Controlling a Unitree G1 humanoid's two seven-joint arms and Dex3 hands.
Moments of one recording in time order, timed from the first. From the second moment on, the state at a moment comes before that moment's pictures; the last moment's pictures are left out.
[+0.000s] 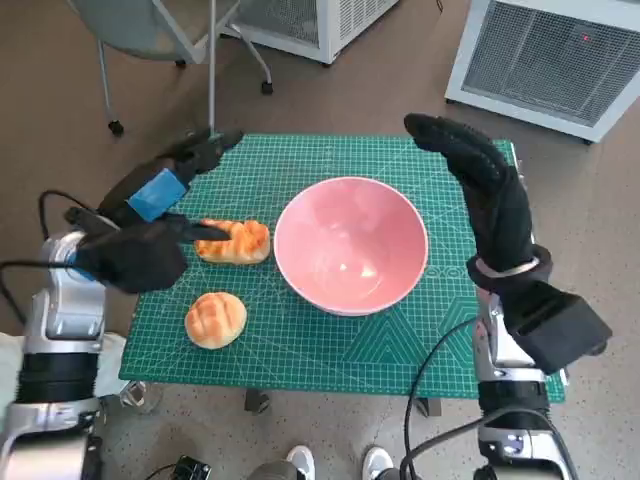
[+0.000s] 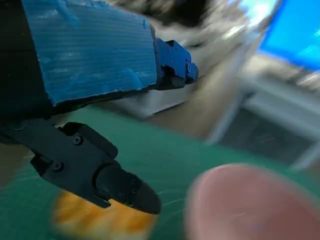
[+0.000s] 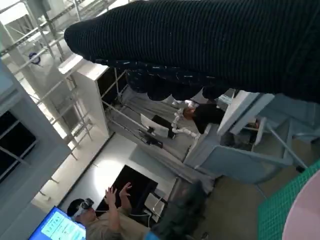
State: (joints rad) left arm -0.63 0.61 -0.02 0.31 0.45 -0.09 -0.47; right arm -0.64 -0.12 -0.10 0.45 0.15 -0.70 0.37
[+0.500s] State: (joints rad) left arm -0.65 0.61 -0.16 0.34 0.53 0.08 -0.48; right arm -0.64 -0.11 -0.09 0.48 0.16 -0.70 0.37
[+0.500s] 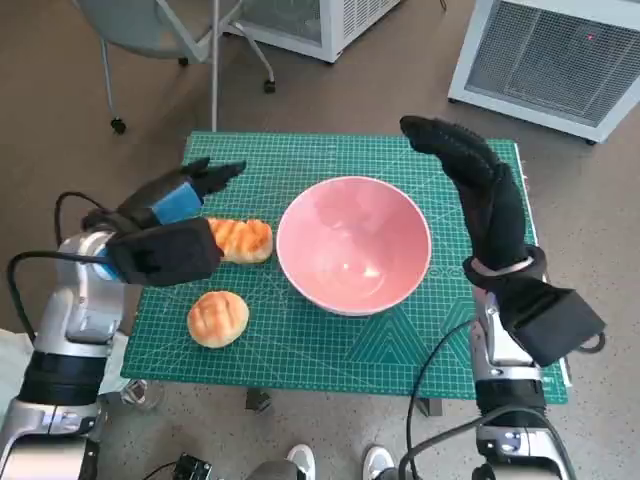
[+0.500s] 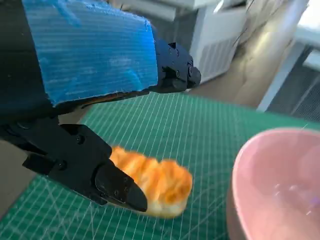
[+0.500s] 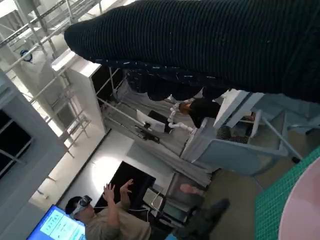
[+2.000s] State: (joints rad) left arm -0.90 0.47 -0.49 1.11 0.73 -0.20 0.06; right arm -0.61 -0.11 -0.09 0.44 0.19 -0.68 0.37
